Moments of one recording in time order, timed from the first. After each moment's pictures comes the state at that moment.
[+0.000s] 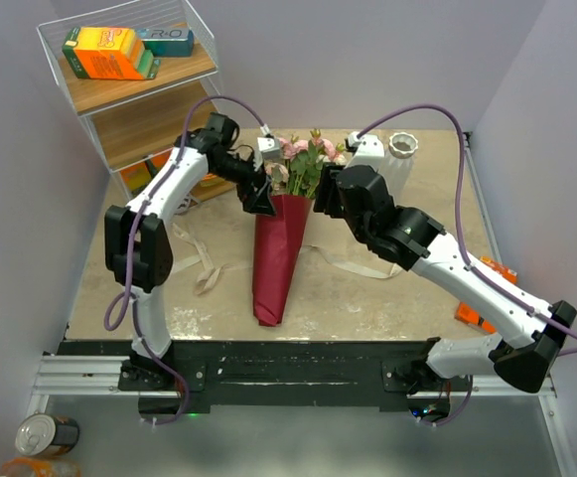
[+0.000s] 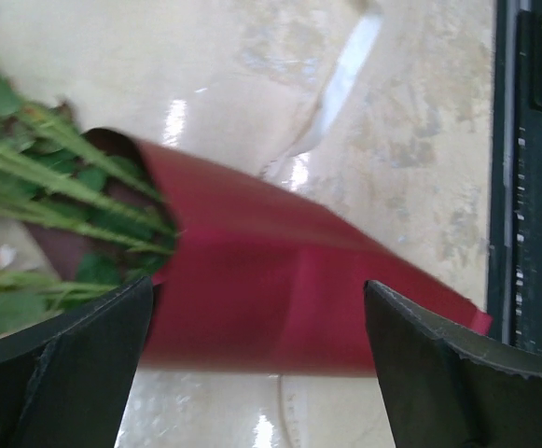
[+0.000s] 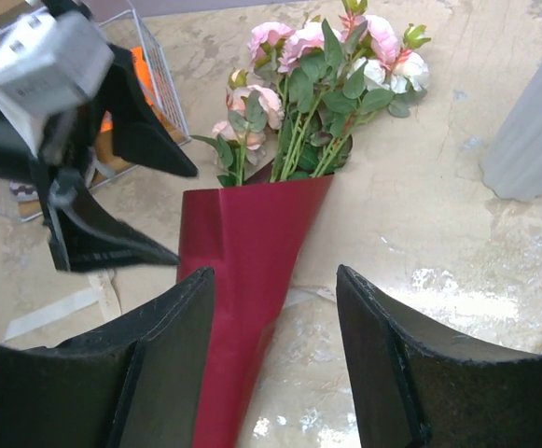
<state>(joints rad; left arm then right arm) -0.32 1.99 1.83 -0.98 0.94 0.74 0.84 1.28 1.37 -0.52 0.59 0.51</state>
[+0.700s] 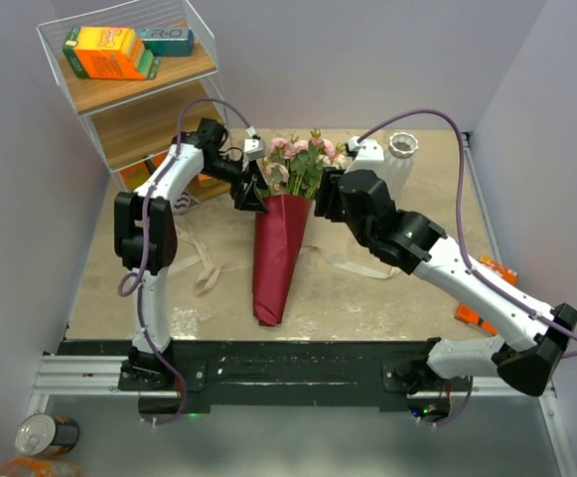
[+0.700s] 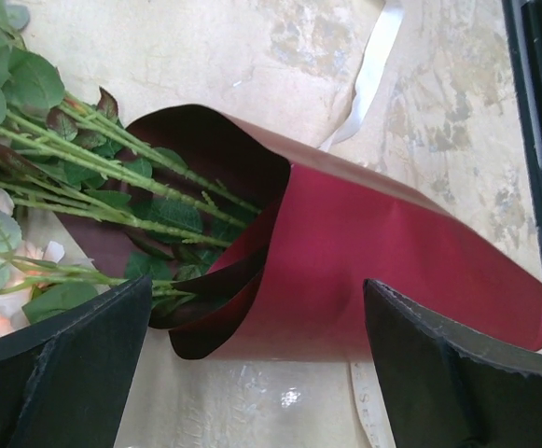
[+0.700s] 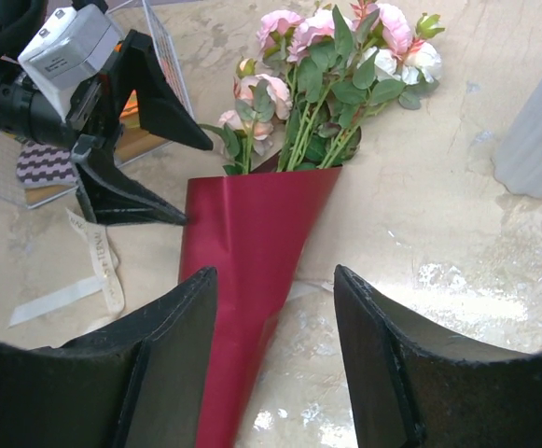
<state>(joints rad) -0.21 2.16 1.91 -1.01 1.10 0.96 0.84 1.26 1.33 -0.50 0.55 0.51</state>
